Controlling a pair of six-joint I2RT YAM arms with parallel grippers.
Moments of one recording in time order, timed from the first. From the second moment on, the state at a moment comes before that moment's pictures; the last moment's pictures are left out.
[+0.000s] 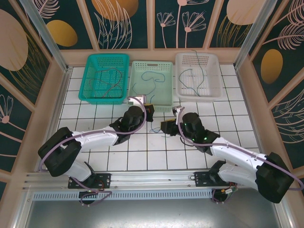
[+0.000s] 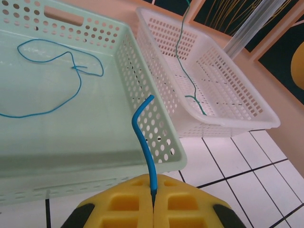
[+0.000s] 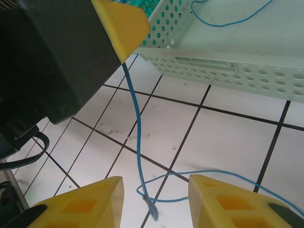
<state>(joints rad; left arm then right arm) -0.86 1.50 0.72 0.48 -0.27 -0.61 0.78 1.03 0.48 0.12 -0.14 0.54</state>
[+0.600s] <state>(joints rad) -0.86 1.51 0.74 0.49 -0.23 -0.63 0.78 1.14 0.47 0.19 -0.16 0.55</state>
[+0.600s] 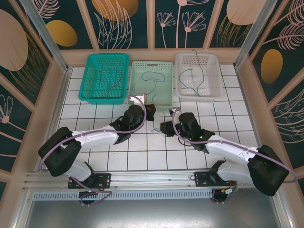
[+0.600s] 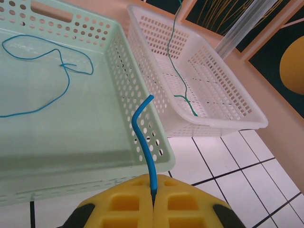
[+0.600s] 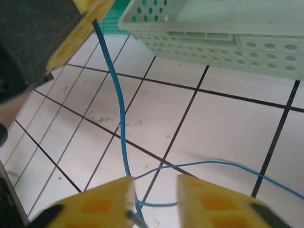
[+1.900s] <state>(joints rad) -0.86 1.47 0.52 1.03 -0.20 -0.84 0.75 0.85 0.21 0.24 0.24 1.16</state>
